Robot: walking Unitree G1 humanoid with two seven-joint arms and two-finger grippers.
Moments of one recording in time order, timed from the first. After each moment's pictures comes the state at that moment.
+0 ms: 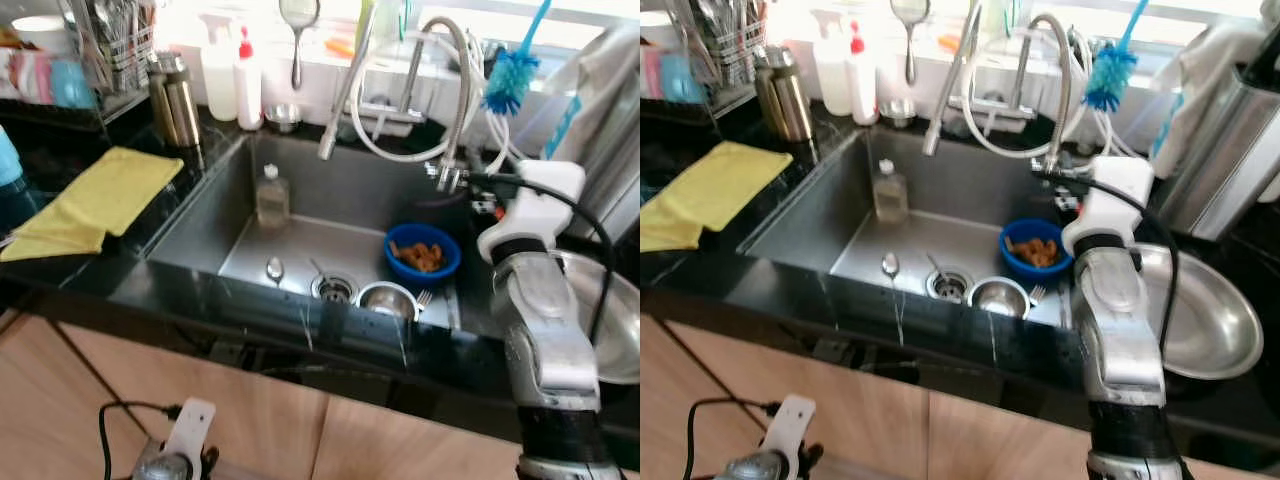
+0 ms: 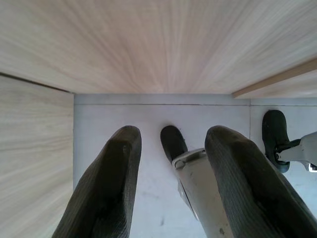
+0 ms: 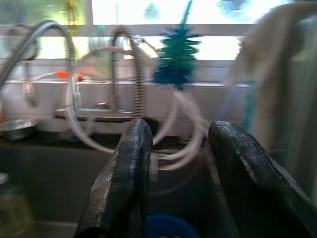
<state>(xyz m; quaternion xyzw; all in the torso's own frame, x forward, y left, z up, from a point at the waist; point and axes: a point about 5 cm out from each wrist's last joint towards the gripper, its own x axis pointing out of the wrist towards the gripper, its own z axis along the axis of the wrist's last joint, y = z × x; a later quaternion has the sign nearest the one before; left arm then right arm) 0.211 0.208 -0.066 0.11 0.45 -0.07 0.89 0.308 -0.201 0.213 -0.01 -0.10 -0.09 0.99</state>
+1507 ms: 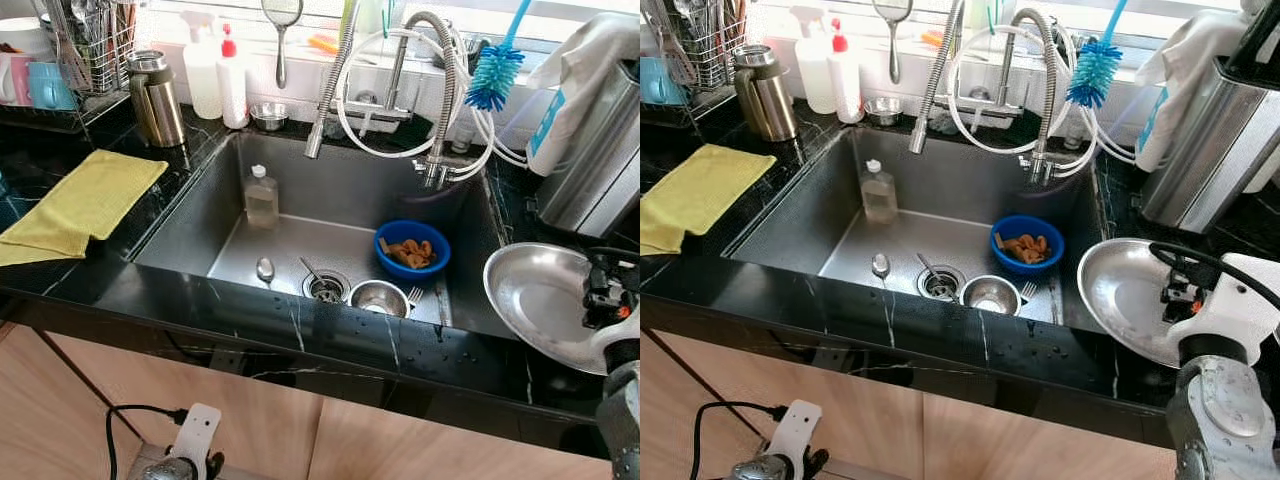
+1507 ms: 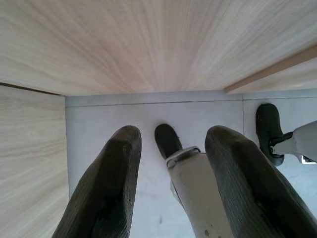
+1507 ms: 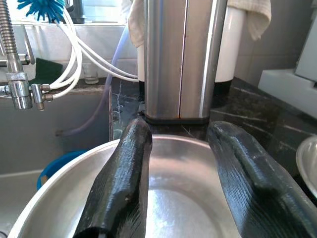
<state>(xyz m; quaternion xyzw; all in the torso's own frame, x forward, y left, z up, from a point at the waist) 0.207 0.202 -0.069 0.11 0.45 -0.08 0.88 0.214 -0.252 0.184 0.00 0.01 -0.21 0.98</state>
